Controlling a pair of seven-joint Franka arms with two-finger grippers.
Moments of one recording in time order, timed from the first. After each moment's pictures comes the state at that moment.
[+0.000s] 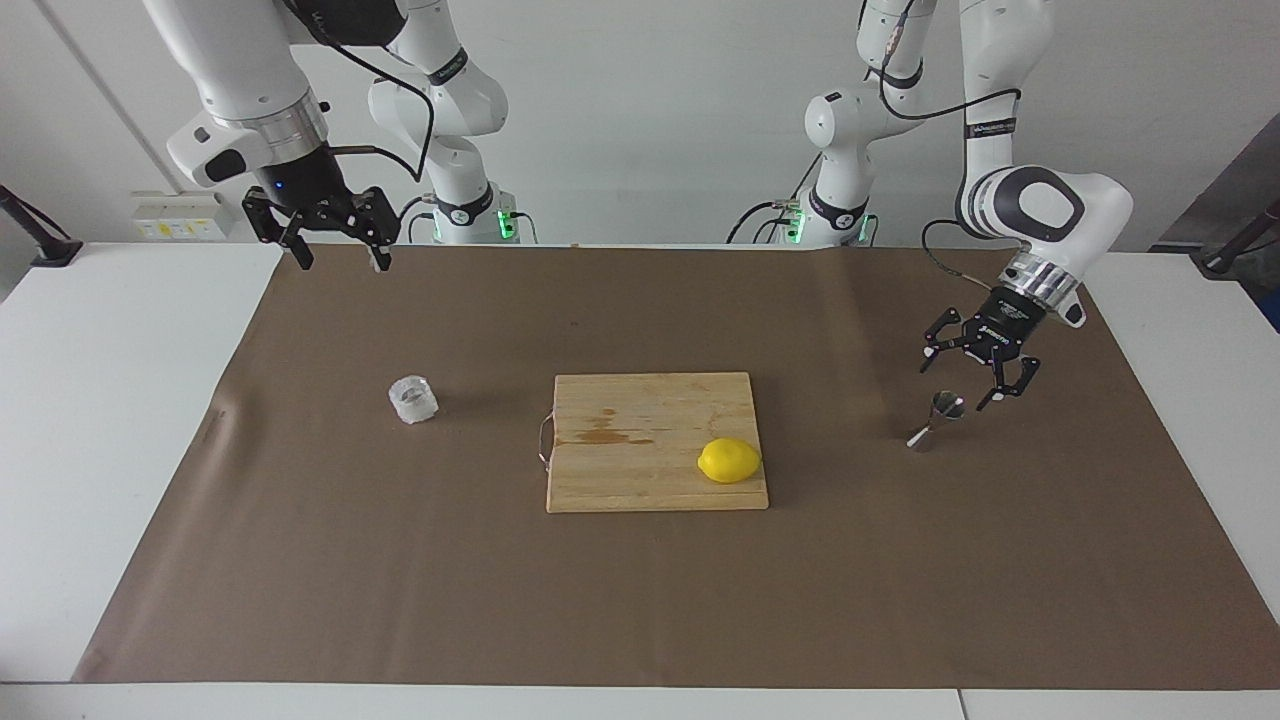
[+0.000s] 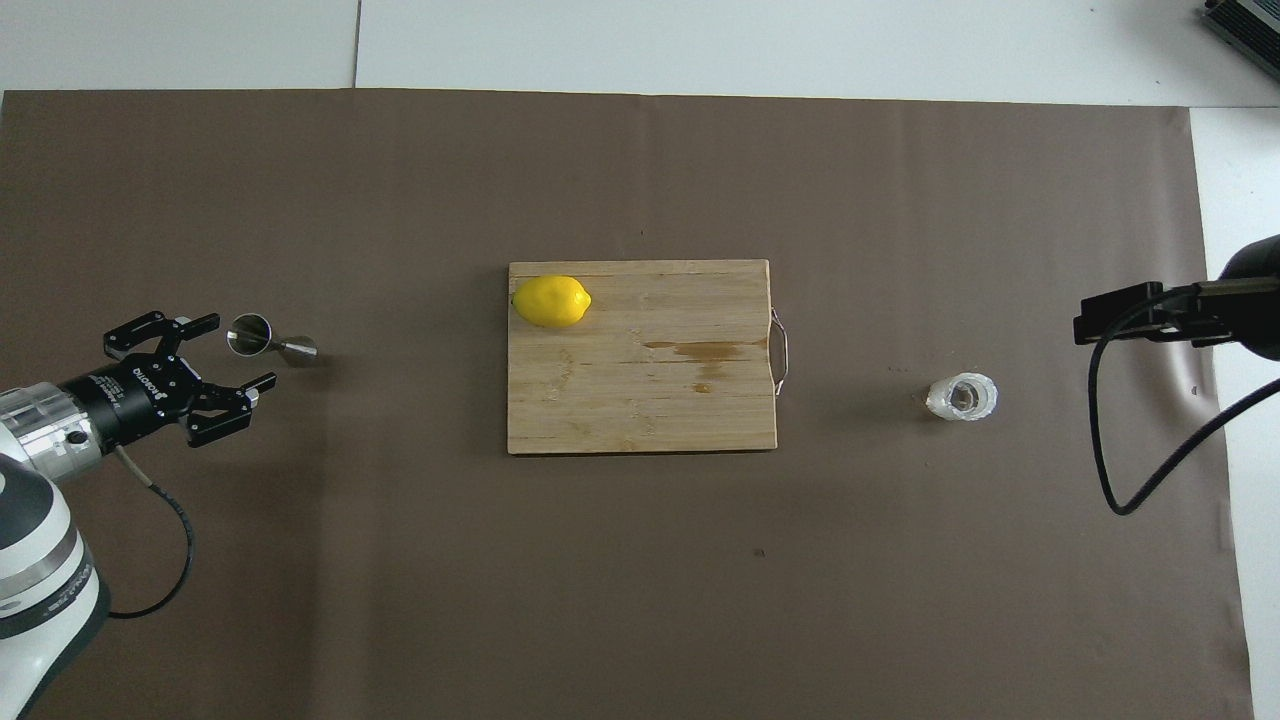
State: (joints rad) left arm 0.25 -0.07 -0.14 -2.40 -1.28 2.46 -1.21; right arm -0.03 -0.05 0.06 -1.61 0.01 1.59 0.07
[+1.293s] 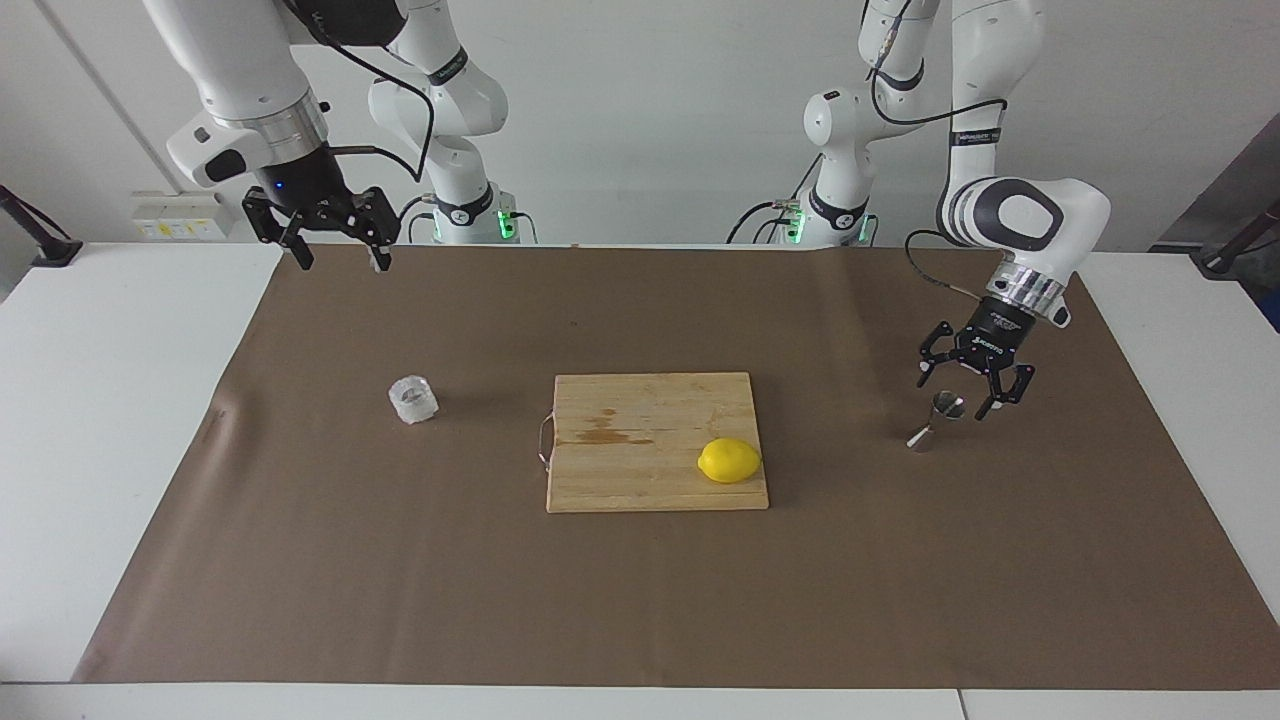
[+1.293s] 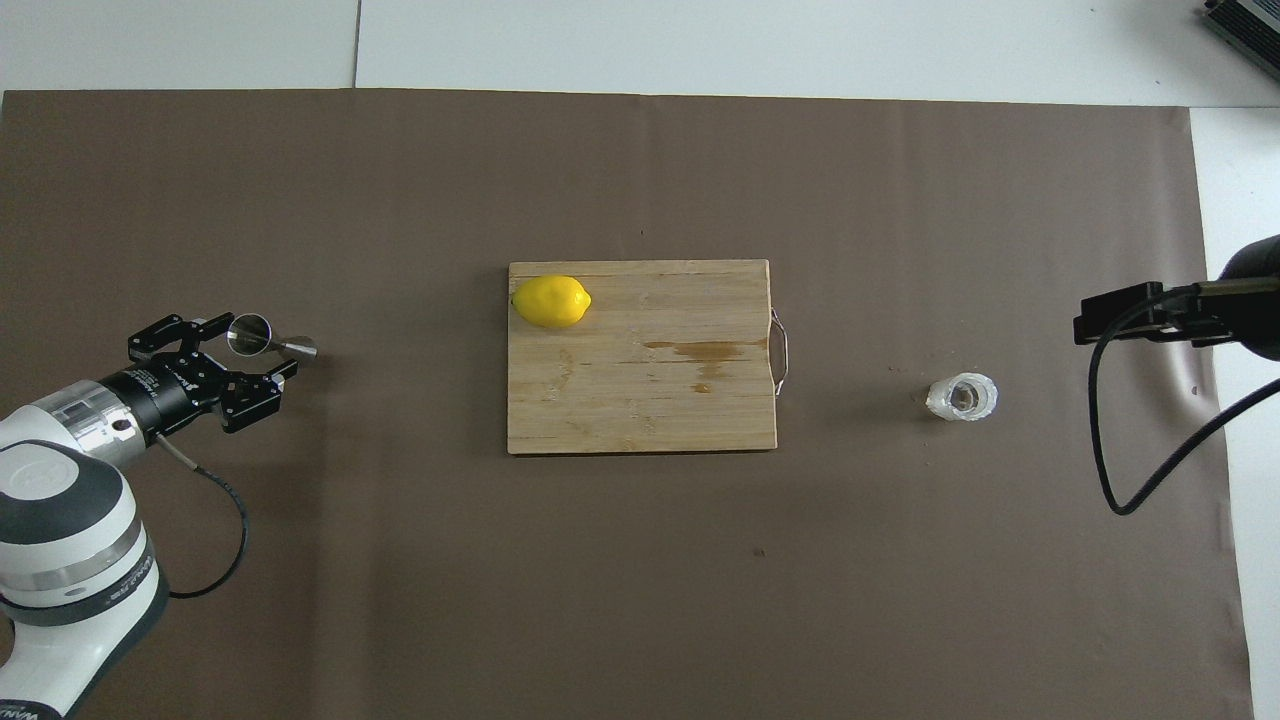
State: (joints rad) left arm 0.17 -0.03 -0.14 -2.40 -1.36 2.63 -1.29; right arm -0.03 -0.05 0.06 -1.61 0.01 1.59 0.07
